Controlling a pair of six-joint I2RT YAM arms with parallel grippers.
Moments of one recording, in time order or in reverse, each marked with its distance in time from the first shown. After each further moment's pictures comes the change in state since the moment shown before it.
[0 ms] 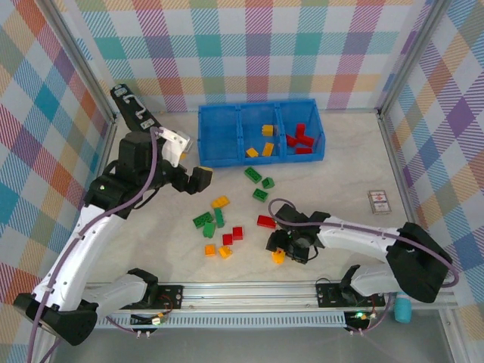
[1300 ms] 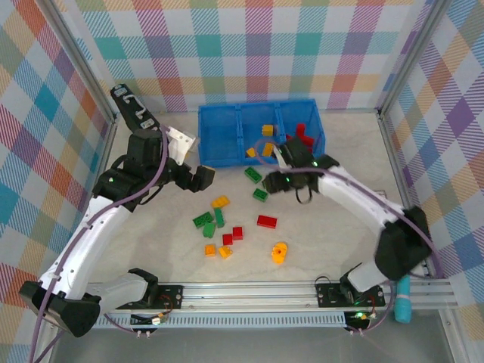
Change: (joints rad) left arm 0.001 0.063 -0.002 -0.001 -0.026 0.023; right arm -0.275 -0.023 0.328 -0.110 0.066 -0.819
